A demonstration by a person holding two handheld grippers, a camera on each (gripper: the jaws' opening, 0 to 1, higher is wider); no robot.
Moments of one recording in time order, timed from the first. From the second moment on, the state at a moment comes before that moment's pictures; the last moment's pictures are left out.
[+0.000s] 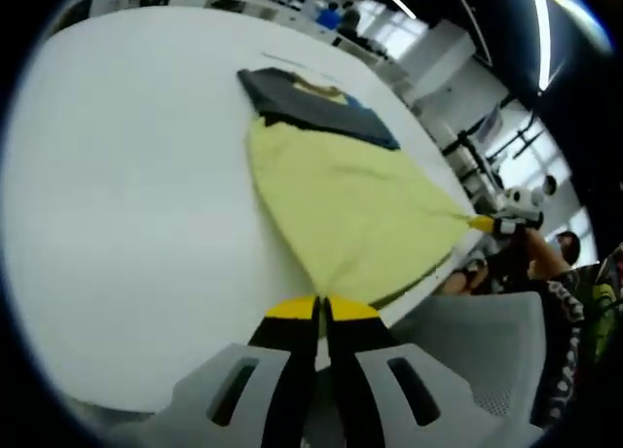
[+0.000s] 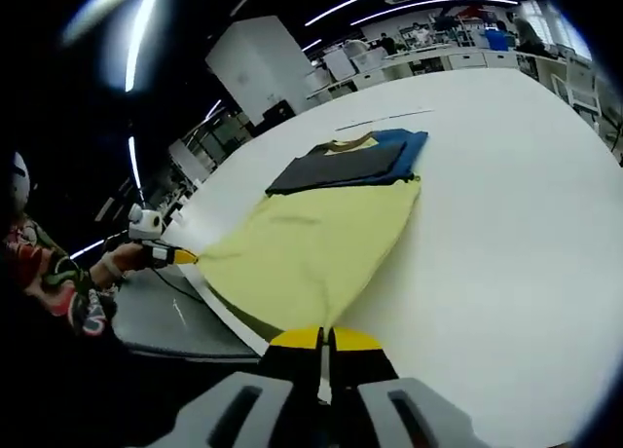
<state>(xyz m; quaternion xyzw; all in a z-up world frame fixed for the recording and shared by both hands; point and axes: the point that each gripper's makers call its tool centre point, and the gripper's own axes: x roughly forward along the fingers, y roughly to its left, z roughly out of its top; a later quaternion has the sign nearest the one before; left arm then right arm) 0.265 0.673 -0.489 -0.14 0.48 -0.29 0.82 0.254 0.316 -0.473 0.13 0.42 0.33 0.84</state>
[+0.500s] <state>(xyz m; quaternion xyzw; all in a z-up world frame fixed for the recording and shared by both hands) 0.232 0.670 -0.481 -0.15 0.51 -0.31 0.79 0.206 0.329 -0.473 0.17 0.45 0.32 0.82</state>
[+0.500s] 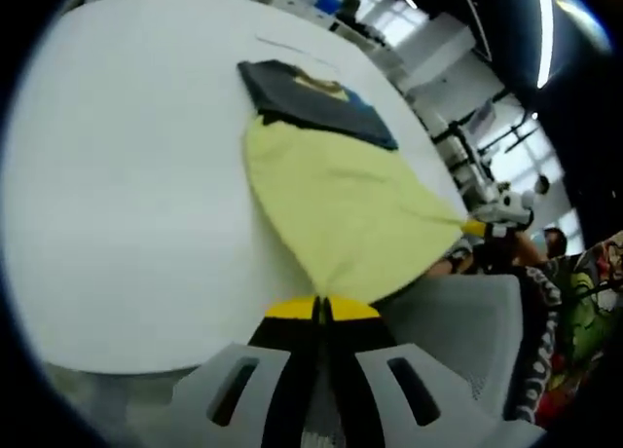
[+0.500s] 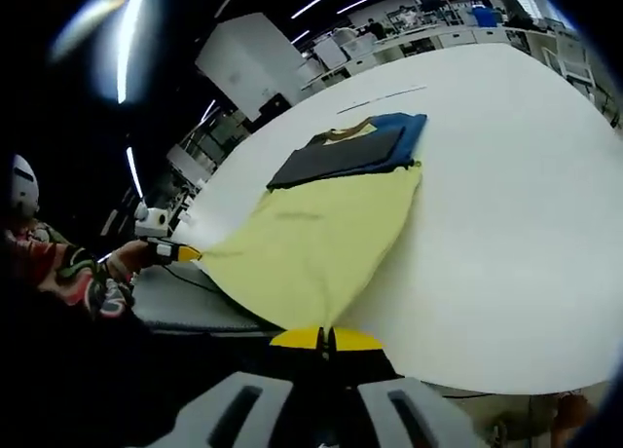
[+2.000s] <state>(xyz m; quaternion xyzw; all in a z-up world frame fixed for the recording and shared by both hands) 0.498 0.657 -0.409 -0.18 0.33 -0.29 0.88 0.470 0.308 -0.397 0.27 0.33 0.28 0.86</state>
